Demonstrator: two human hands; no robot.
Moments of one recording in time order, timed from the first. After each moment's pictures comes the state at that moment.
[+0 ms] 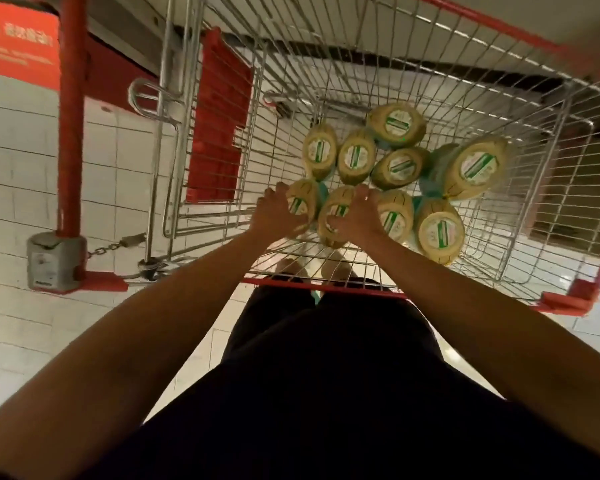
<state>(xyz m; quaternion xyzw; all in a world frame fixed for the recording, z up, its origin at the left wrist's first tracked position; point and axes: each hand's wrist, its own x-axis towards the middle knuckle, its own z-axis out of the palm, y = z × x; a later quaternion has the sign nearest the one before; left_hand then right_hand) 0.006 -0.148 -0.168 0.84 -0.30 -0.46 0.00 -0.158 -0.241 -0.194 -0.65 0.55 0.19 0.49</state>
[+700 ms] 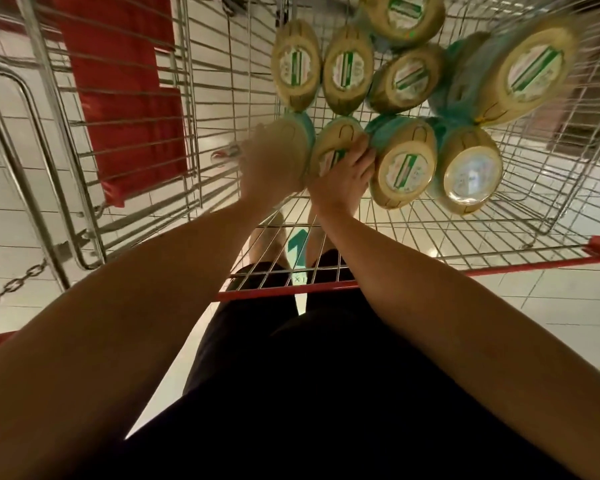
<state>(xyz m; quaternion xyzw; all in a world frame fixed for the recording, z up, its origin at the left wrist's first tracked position) -0.005 -0.129 -0.322 0.84 -0.29 -0.45 -0.03 -0.123 -0.176 -0.300 -0.54 0.75 0.12 0.36</state>
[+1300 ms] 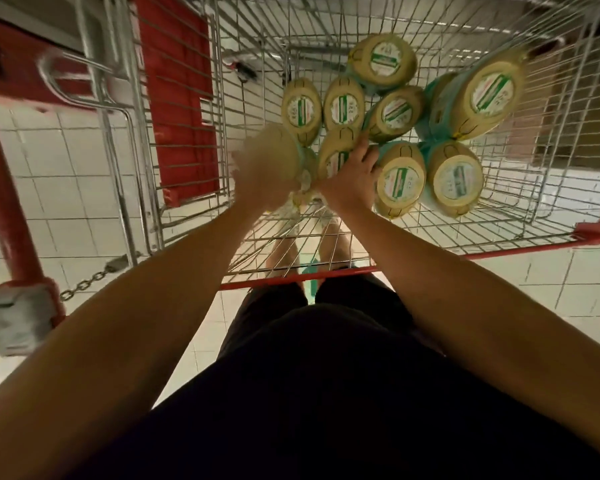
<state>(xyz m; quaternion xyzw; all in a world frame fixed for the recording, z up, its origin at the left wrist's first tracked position) 0.041 -0.149 -0.247 0.85 -0.26 -0.46 0.02 -0.118 -0.209 -0.238 -0.58 0.70 0.13 0.39</state>
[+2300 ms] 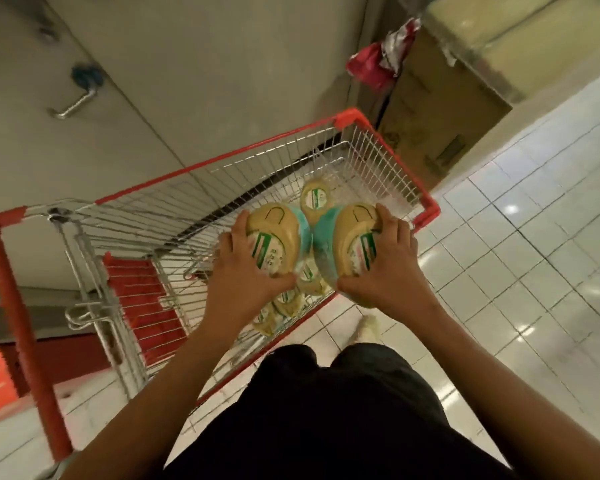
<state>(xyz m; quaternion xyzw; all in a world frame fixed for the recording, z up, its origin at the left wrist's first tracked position) -0.090 -0.173 0.064 0.69 -0.64 -0.32 0.11 -0.336 -0.135 0.072 -0.57 0.74 -0.18 0.32</state>
